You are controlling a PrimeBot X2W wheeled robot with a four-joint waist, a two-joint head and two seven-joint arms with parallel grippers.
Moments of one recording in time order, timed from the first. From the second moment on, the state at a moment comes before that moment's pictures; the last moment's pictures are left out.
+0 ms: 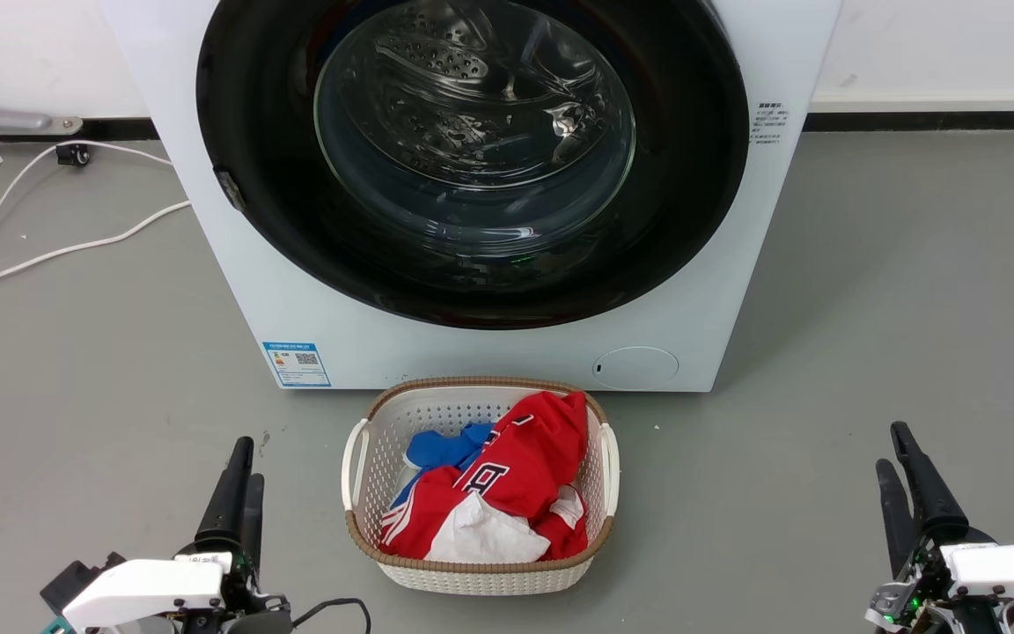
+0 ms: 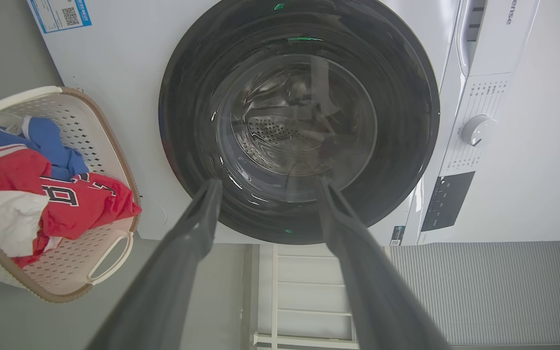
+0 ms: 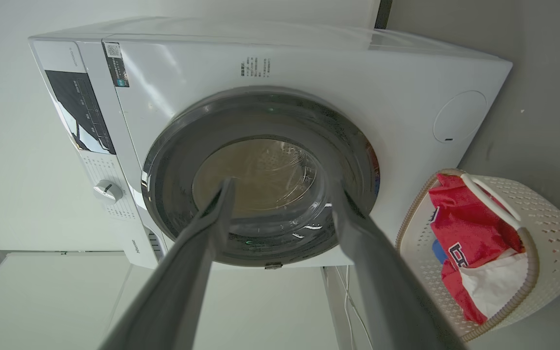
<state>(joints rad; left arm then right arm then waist) -0.06 0.04 0.11 0.26 -1.55 -0.13 0.07 -0.05 -0.05 -0.12 0.27 1.54 0.13 0.06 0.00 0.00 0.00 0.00</state>
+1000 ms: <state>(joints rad) -0.03 0.05 0.01 0.10 -0.89 0.01 -0.05 0.01 -0.05 -0.08 0.05 0.81 0.13 -0.05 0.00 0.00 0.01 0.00</state>
